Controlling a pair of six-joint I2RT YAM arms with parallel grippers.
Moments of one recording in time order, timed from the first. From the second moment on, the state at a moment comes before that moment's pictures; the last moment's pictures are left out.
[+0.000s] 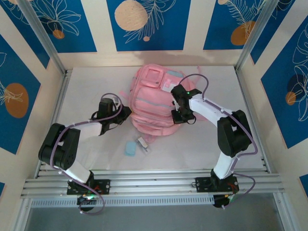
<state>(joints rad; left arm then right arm) -0.30 1.58 0.70 0.31 0.42 -1.02 0.45 1.76 1.31 -1.00 0.01 0.21</state>
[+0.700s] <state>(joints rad) -0.27 1.58 0.78 0.21 0.48 -0.93 0.23 2.05 1.70 -0.84 0.01 -0.37</state>
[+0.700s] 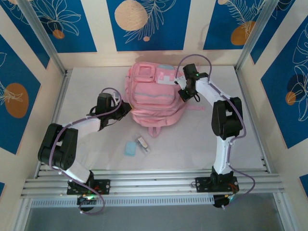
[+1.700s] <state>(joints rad) -0.22 1.58 0.78 0.19 0.50 -0.93 0.36 1.89 1.59 -0.67 -0.28 0.06</state>
